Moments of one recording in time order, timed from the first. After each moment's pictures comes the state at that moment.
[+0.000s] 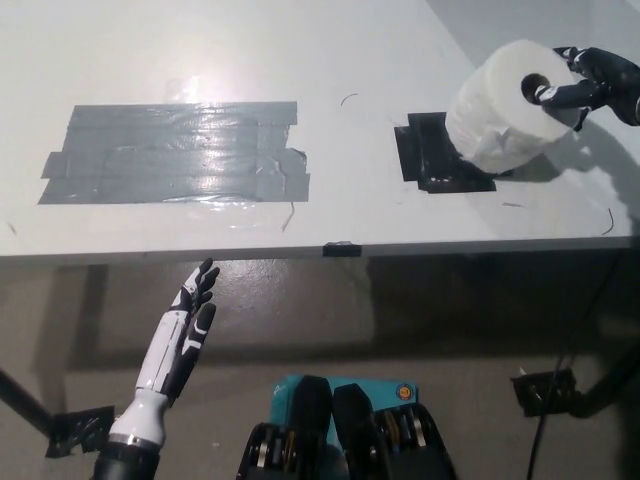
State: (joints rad) left_arm -0.18 0.14 -0.05 0.29 0.19 -0.38 0.01; right_arm -1.24 -0.42 0.29 1.30 -0.19 0.08 0.36
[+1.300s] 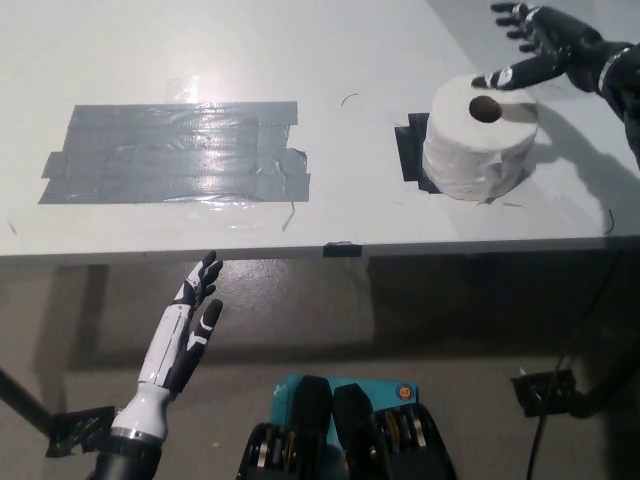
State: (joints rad) left_arm -0.19 0.14 -0.06 0.29 0.19 -0.38 0.01; right_arm -1.25 -0.36 0.10 1.17 -0.19 0.02 0.39
